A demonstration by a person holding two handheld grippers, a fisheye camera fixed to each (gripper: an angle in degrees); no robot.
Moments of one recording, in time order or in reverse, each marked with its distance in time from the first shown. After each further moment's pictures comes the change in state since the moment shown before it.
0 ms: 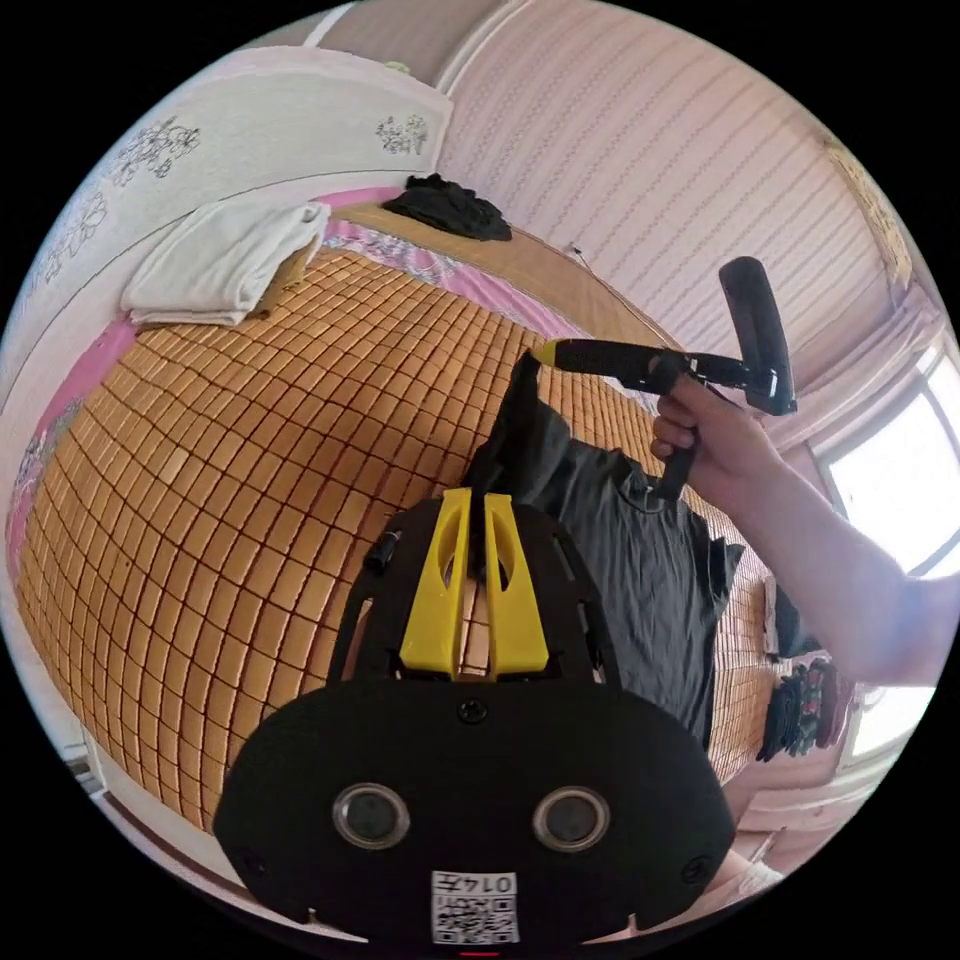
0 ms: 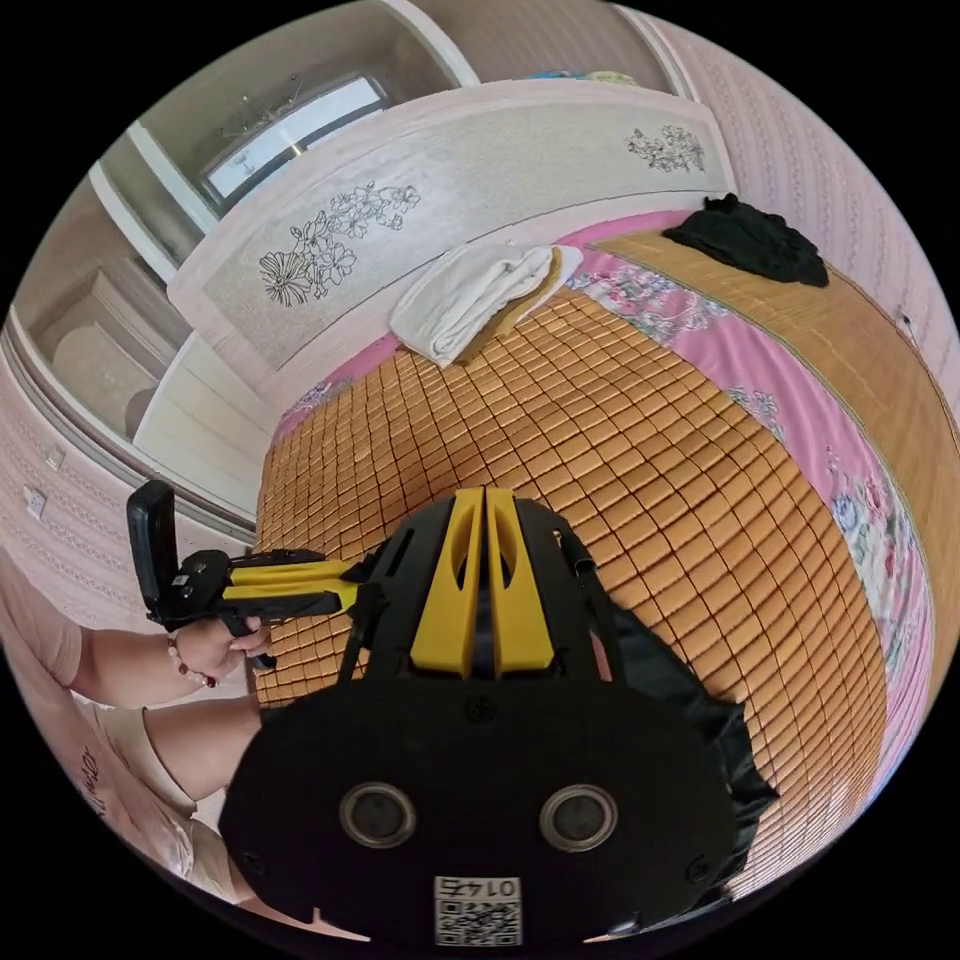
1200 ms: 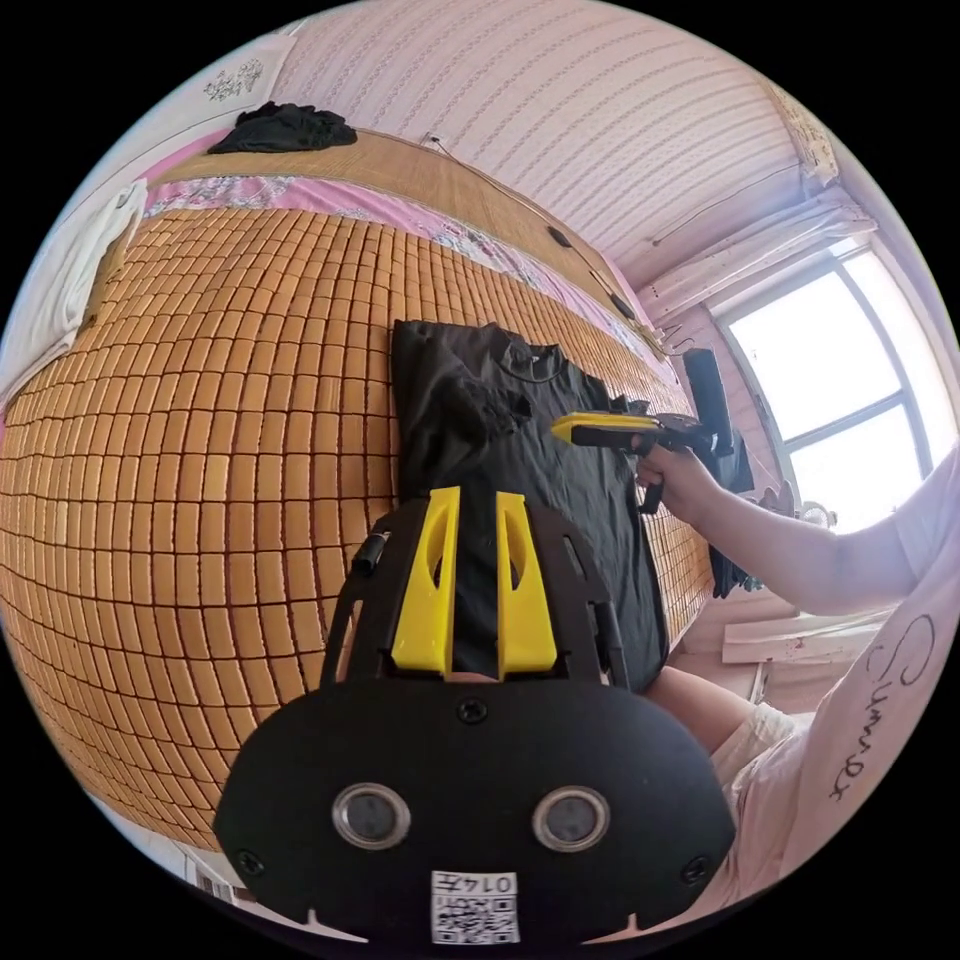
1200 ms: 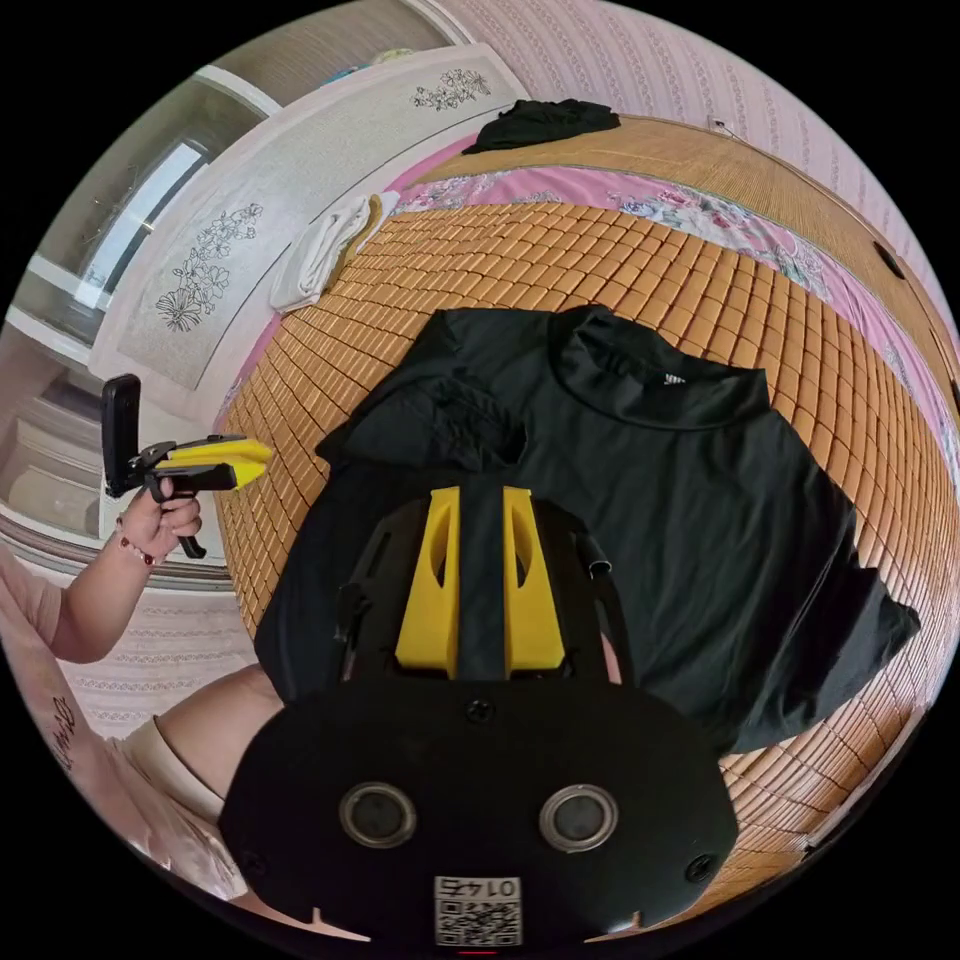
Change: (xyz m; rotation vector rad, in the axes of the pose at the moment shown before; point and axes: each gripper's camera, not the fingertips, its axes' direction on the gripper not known) left arm 0.058 0.012 0.038 -0.319 0.288 0.339; right arm 0.054 0.349 -0.042 -0.023 0.124 0.452
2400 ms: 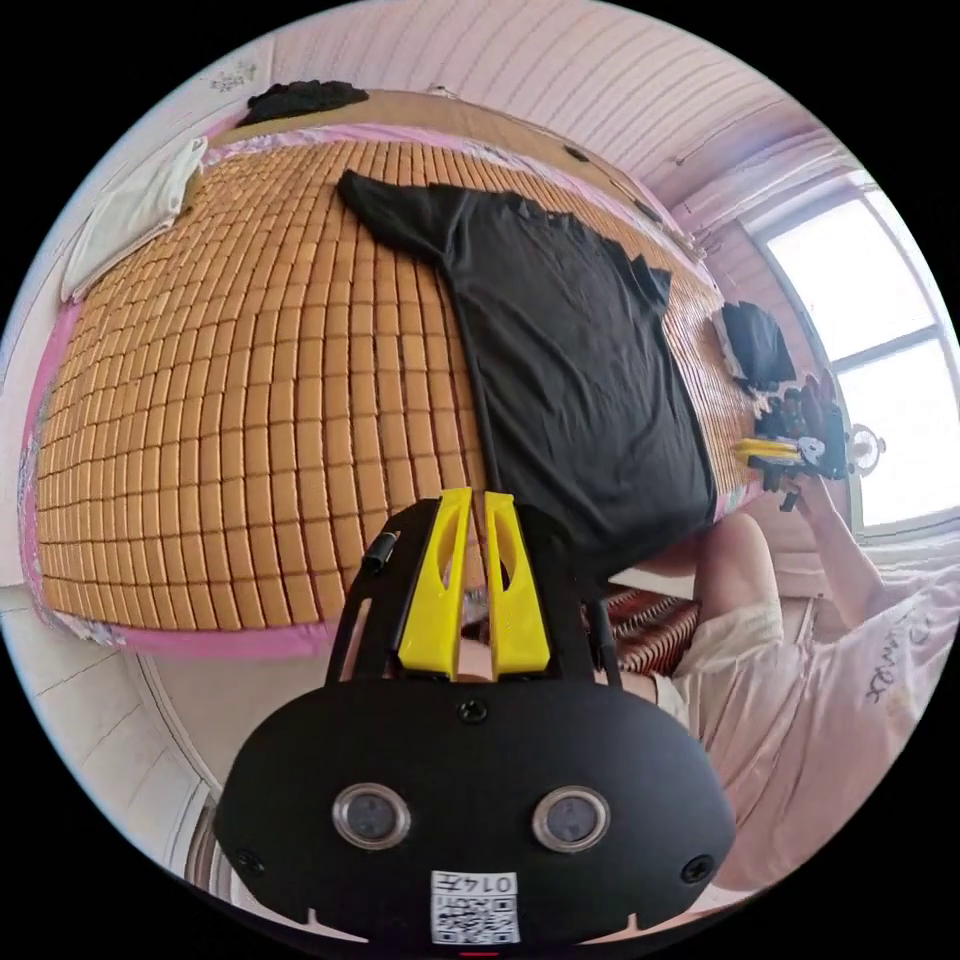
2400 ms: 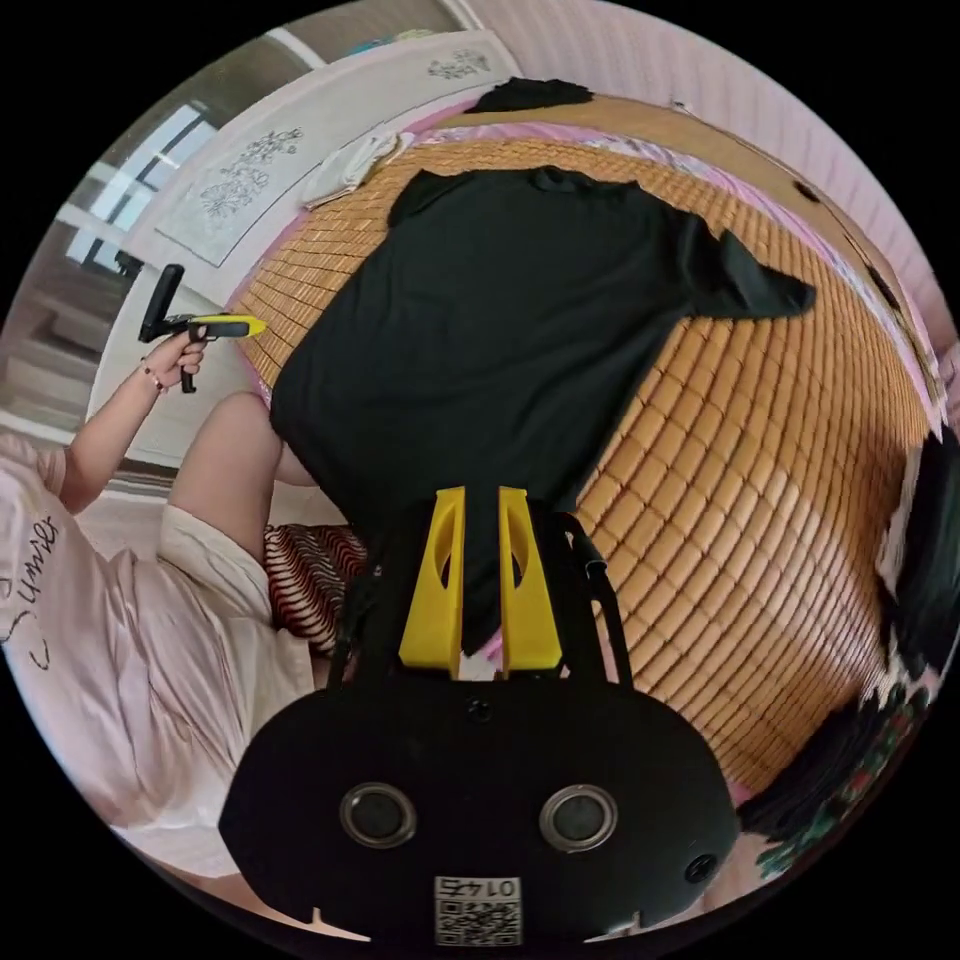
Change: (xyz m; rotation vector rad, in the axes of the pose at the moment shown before) left arm 0.004 0.177 0.018 -0.100 -0.166 -0.015; right arm 0.008 0.327 0.010 -0.081 0.104 -0.124
